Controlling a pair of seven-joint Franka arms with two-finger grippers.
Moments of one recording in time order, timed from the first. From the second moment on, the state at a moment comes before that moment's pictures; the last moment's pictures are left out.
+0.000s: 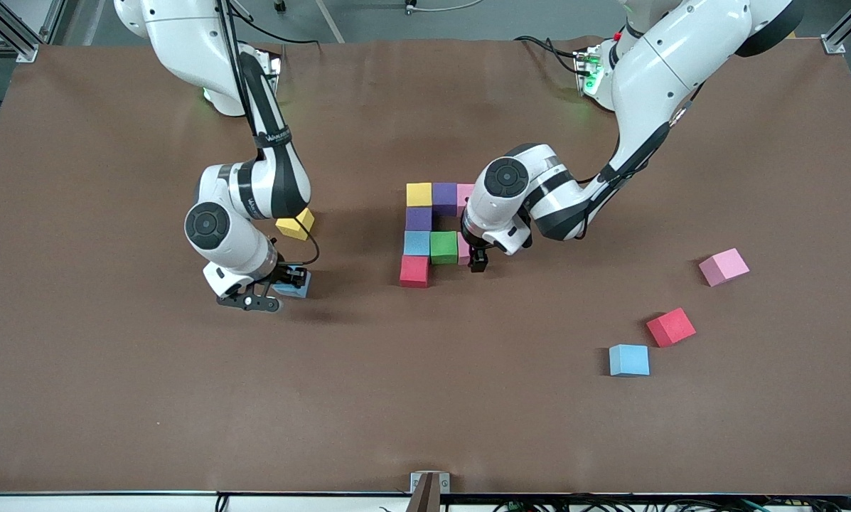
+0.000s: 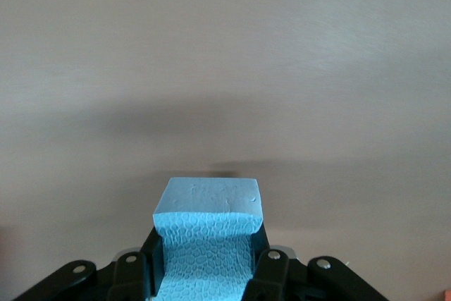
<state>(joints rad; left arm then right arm) -0.03 0.71 -0.73 -1.89 0.53 2.43 -2.66 0.90 0.52 -0.59 -1.87 0.45 2.23 0.18</state>
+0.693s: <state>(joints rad) -0.01 0.59 -0.77 -1.86 0.53 2.34 -2.63 0.91 0.68 -0.52 -1.44 0.46 2.02 0.28</state>
